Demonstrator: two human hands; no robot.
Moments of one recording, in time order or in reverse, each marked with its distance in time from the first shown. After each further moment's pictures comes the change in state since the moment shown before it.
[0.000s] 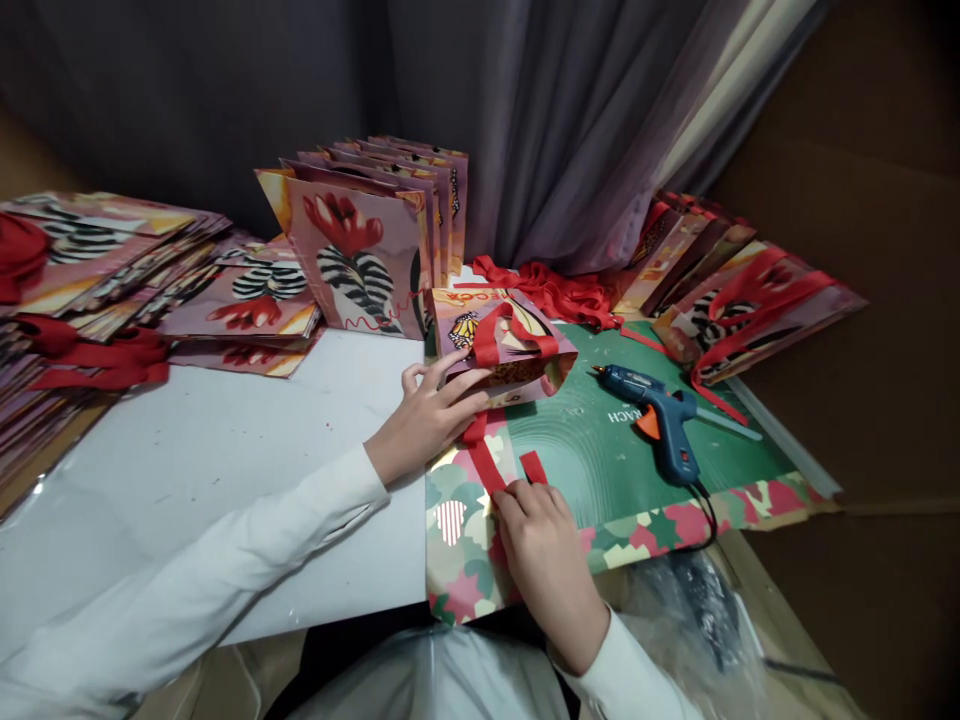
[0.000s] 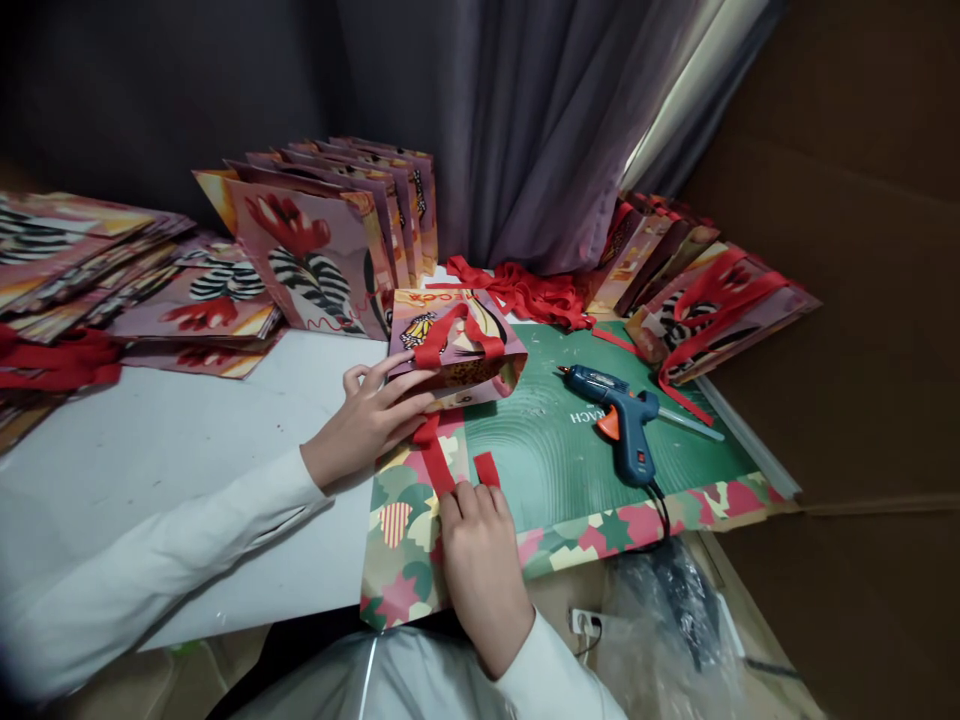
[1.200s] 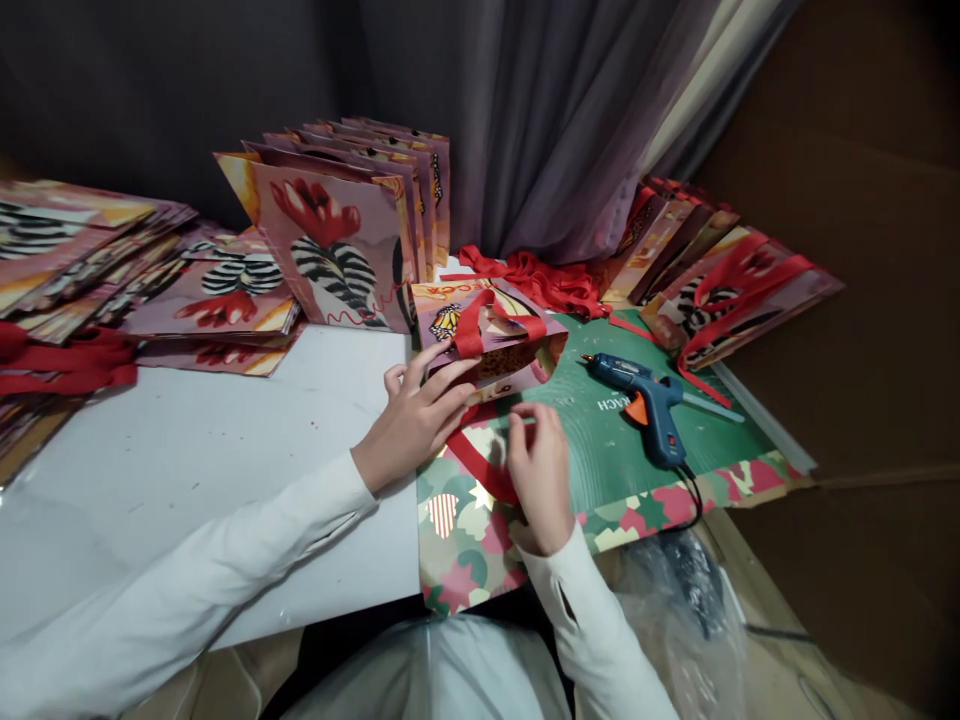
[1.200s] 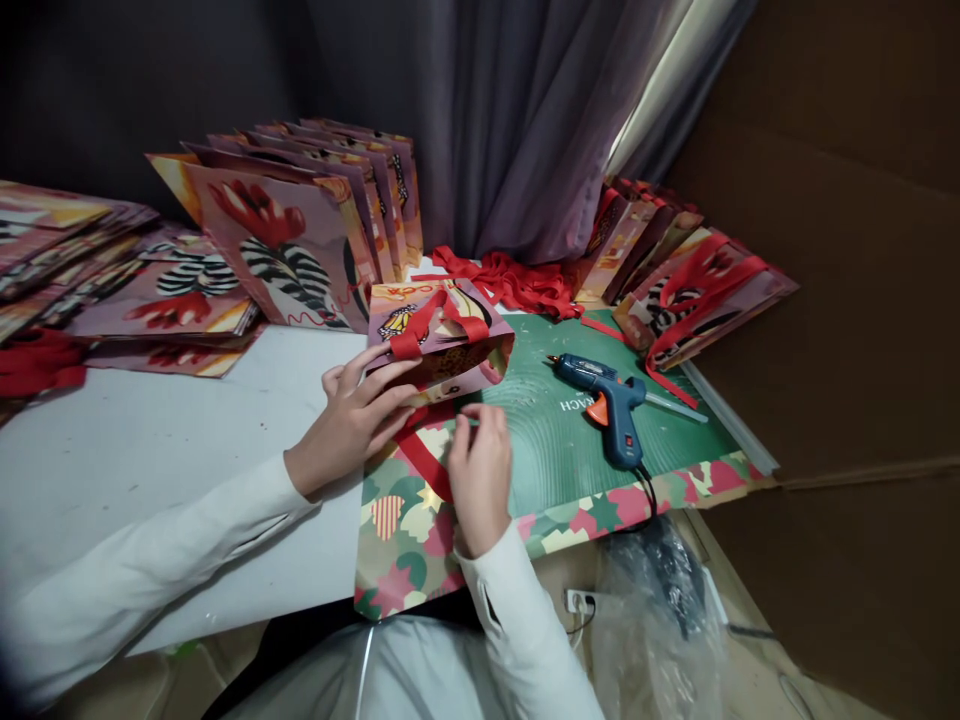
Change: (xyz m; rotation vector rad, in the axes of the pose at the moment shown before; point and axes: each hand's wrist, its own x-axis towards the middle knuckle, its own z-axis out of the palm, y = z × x) left_hand 0.000 0.009 -0.005 -0.063 0.026 -0.083; right_hand 0.065 0.016 0.004 0.650 0.431 0.497
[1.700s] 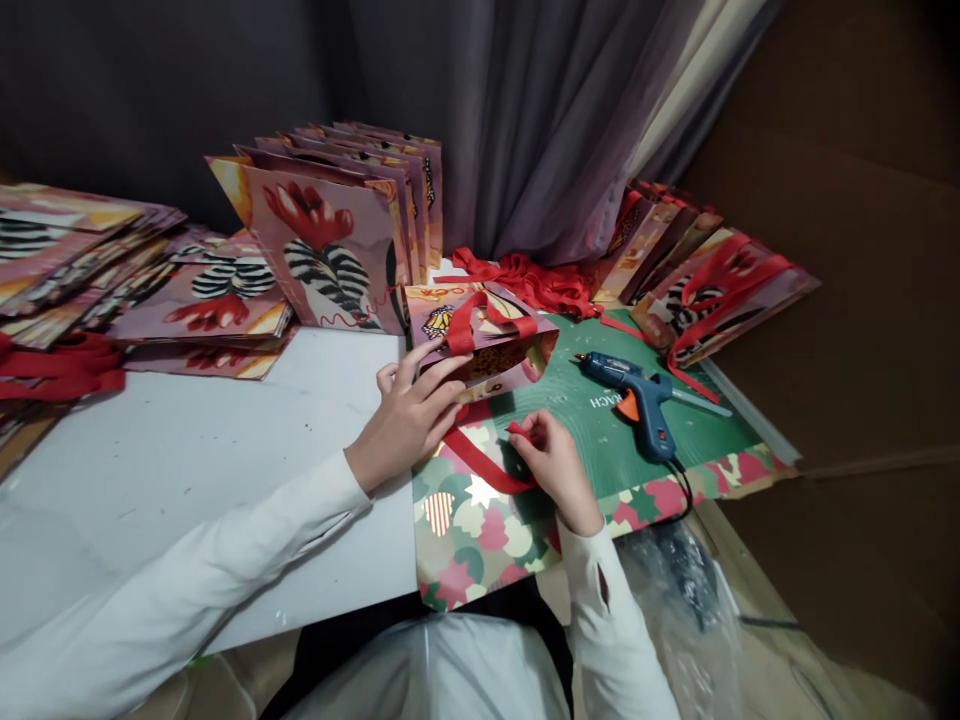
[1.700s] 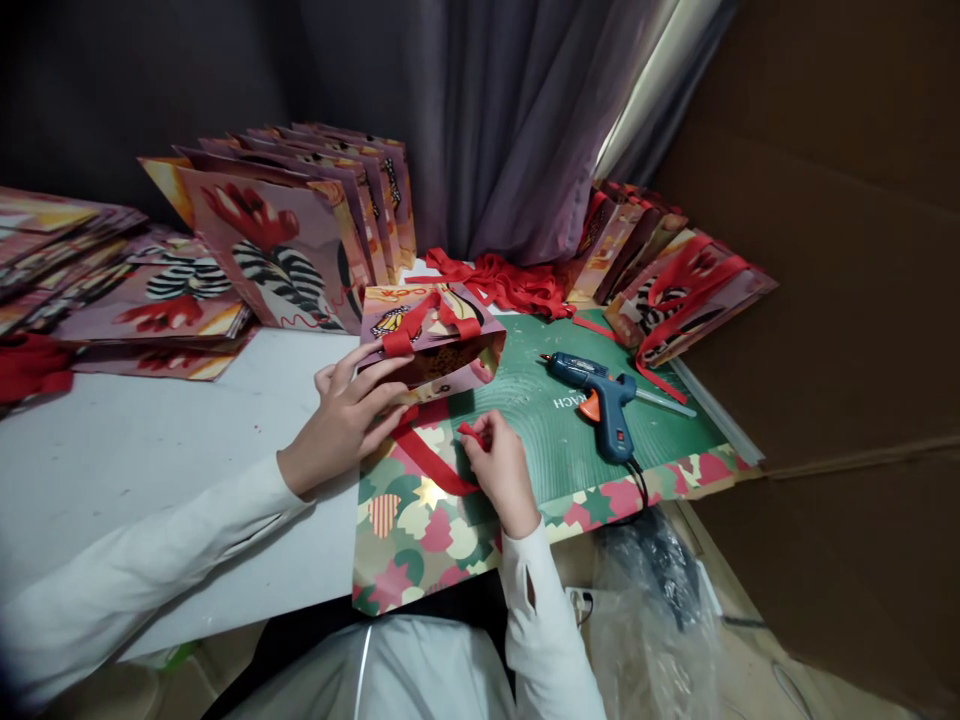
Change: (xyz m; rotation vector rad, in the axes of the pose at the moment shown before) left_hand 0.002 0.000 -0.006 -0.044 0.029 -0.016; right_hand 0.012 0.033 -0.025 0.107 -0.288 0.096
